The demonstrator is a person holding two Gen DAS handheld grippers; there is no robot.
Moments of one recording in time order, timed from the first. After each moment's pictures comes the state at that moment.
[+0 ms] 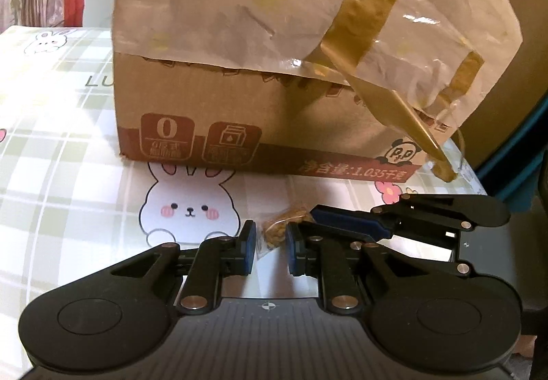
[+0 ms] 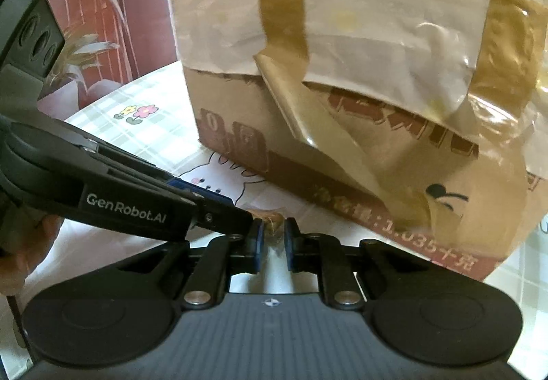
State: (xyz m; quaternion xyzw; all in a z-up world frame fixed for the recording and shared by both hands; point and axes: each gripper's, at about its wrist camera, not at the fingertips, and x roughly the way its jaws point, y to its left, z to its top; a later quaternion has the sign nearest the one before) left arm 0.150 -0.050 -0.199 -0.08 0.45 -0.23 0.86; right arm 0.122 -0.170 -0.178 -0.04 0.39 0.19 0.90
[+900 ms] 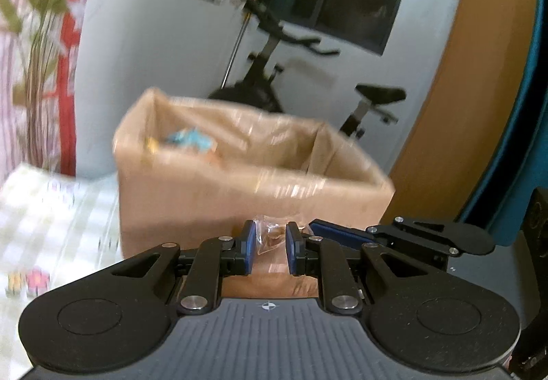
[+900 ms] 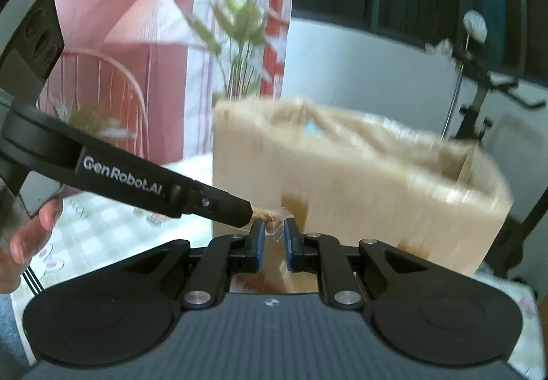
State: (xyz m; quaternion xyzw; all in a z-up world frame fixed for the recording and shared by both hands) left arm 0.106 -0.047 -0.026 -0.08 0.26 -0.25 0.93; right arm 0.073 -0.152 -0.047 -0.09 0.22 0.17 0.96
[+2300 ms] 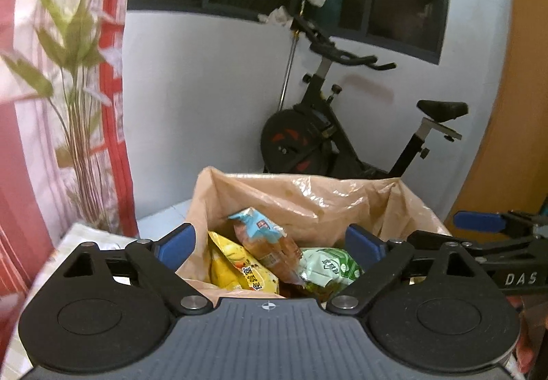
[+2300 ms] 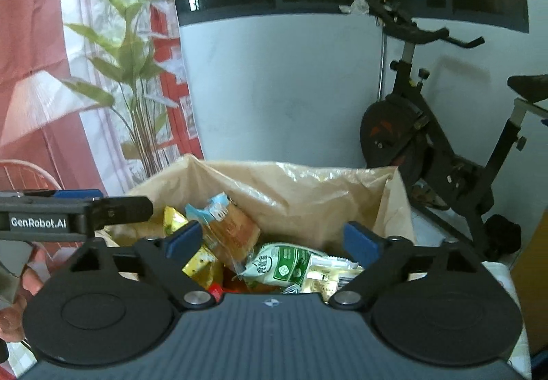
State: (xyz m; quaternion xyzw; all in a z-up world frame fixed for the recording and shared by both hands) left arm 0.170 -0.050 0.037 -0.02 0.25 -0.14 0.96; right arm 0.171 -0.223 0.036 0.03 0.28 0.06 0.96
